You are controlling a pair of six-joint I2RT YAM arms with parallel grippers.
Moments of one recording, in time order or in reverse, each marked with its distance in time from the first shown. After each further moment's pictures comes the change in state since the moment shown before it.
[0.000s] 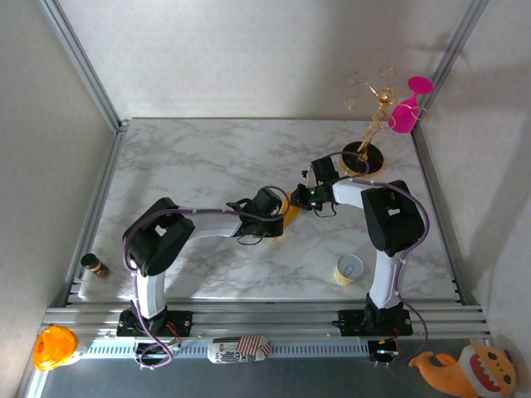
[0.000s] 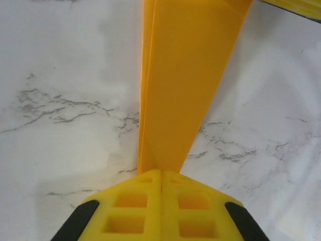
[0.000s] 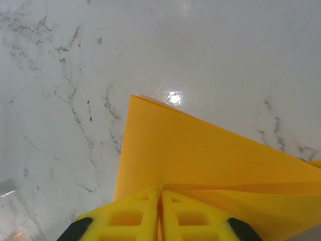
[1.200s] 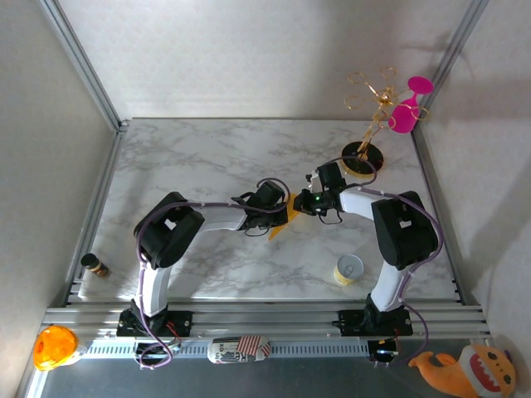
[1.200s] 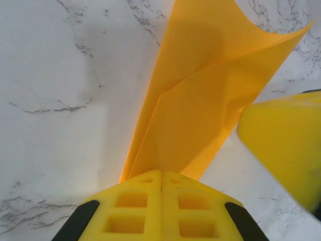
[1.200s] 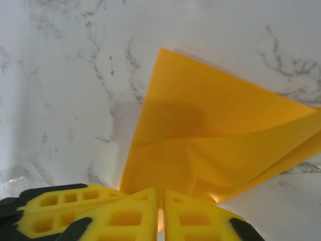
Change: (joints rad) left arm 0.033 0.101 0.092 0.090 -0.032 -0.132; right arm 0.000 -0.142 -0.142 0.036 -0.029 -0.005
